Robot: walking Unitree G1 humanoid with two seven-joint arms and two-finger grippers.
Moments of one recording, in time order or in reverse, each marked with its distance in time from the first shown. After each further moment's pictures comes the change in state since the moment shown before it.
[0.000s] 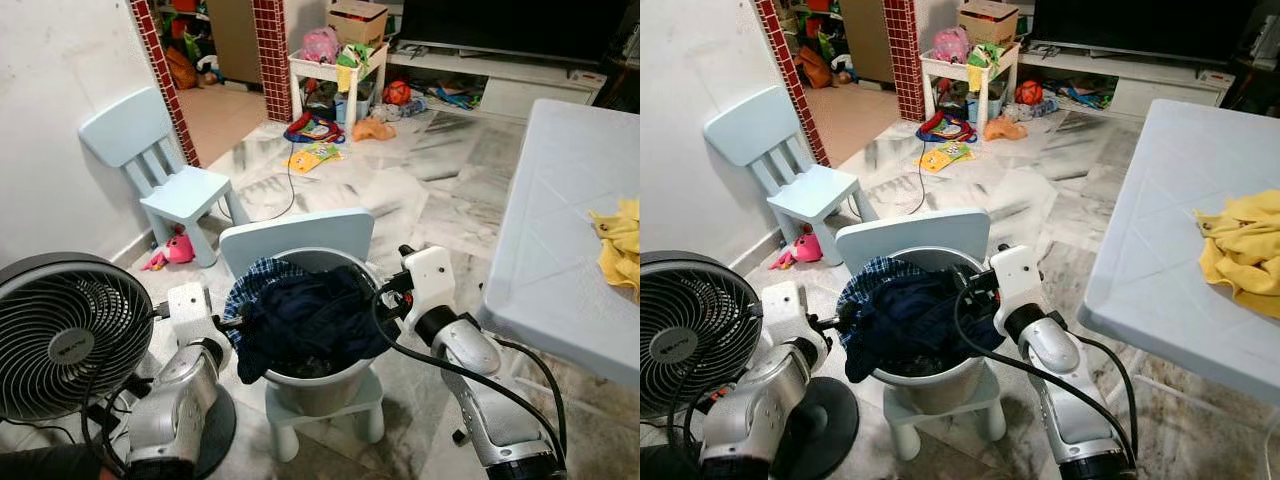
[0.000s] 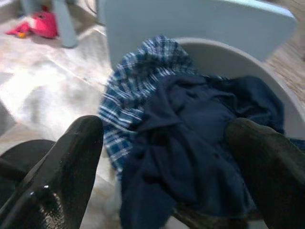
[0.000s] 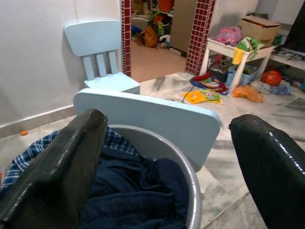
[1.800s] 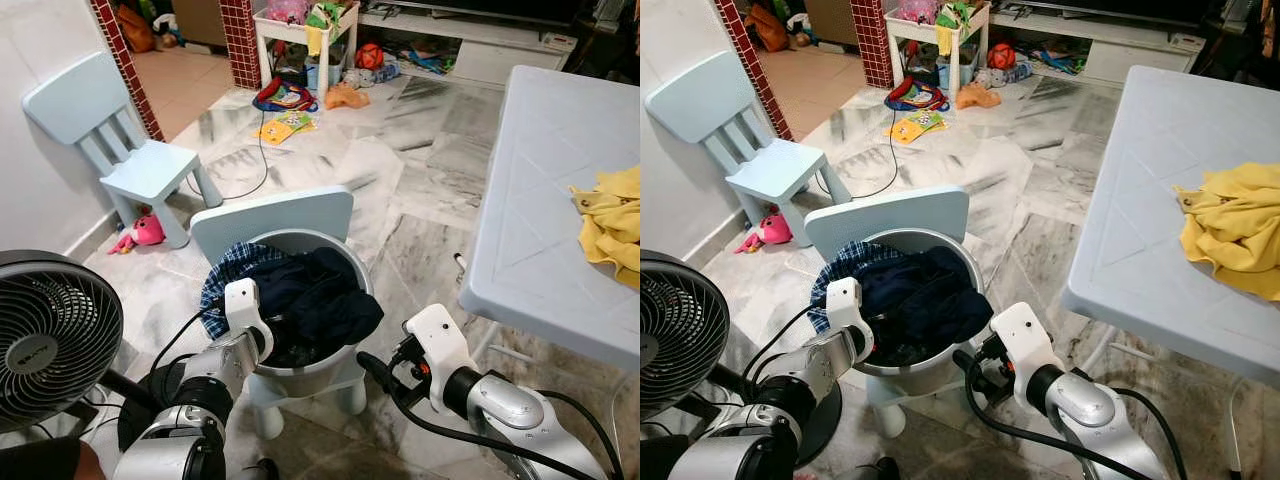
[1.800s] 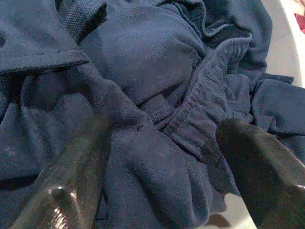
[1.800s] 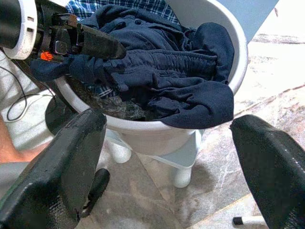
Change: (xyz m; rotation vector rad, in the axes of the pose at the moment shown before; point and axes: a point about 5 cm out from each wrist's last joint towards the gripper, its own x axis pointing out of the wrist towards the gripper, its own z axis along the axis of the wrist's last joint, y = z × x) left arm 0.051 -0.028 -0.022 -0.071 0.200 -0.088; right arm -0.065 0.018 -0.022 0.012 0.399 0.217
